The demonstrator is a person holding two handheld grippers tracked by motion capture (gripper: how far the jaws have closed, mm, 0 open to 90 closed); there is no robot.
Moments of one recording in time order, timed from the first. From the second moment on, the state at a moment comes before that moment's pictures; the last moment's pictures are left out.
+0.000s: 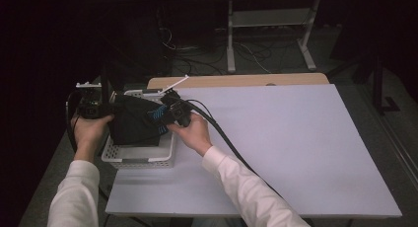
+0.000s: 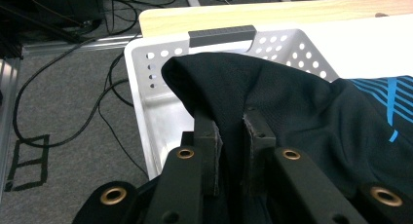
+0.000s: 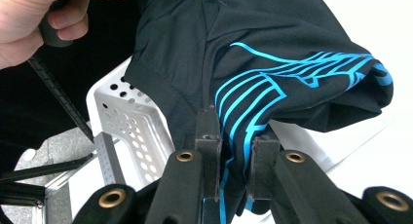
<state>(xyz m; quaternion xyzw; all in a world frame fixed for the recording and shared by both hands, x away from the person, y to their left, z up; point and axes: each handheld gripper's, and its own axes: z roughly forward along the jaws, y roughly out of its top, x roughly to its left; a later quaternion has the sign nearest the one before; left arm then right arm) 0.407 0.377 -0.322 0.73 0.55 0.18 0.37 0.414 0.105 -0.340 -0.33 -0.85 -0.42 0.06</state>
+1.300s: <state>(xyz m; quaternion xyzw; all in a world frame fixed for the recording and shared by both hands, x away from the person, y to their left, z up) 0.415 0.354 -0.333 0.74 0.54 0.15 0.38 0.426 0.085 -0.340 -0.31 -0.87 -0.39 0.05</state>
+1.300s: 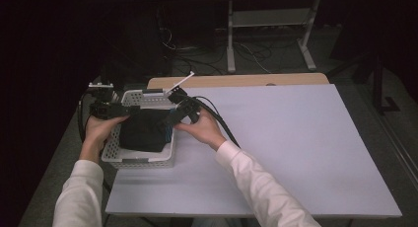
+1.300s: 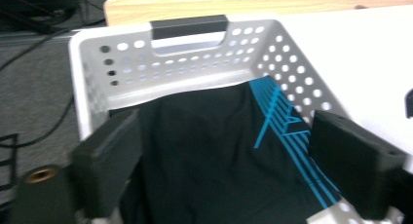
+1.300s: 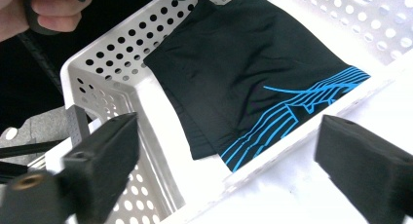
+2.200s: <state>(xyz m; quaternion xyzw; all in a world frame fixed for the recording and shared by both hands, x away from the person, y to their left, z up) 0.393 0.321 -0.325 0.74 0.50 0.17 0.43 0.423 0.017 -0.325 -0.30 -0.86 -0.40 0.02</state>
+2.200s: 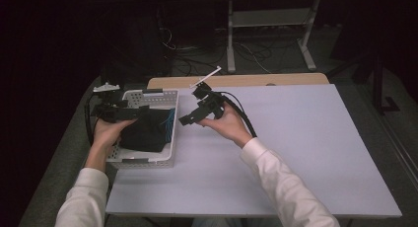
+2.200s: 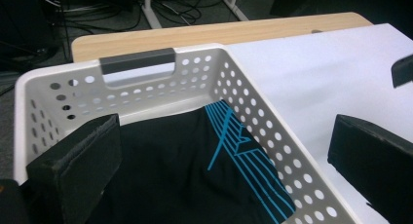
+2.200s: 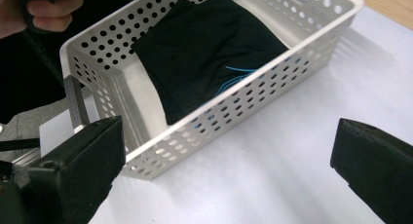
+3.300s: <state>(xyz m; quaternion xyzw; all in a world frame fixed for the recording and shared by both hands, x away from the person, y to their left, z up) 0.356 0.287 -0.336 0.73 0.46 0.17 0.48 0.406 -0.075 -0.328 -0.31 -0.85 -0.42 -0.02</state>
